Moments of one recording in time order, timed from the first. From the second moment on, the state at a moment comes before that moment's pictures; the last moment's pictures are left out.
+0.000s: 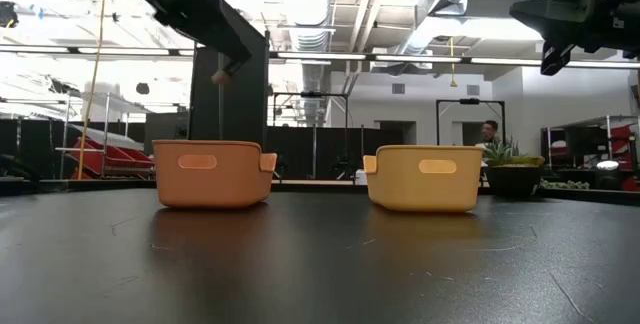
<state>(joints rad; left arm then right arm) -0.34 1.31 0.89 -0.34 -0.77 -0.27 0.21 0.02 0.00 0.29 0.37 0.10</state>
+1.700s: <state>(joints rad) -0.74 1.37 0.89 -1.08 0.03 -1.08 0.21 0.02 0.01 0.29 0.37 0.10</state>
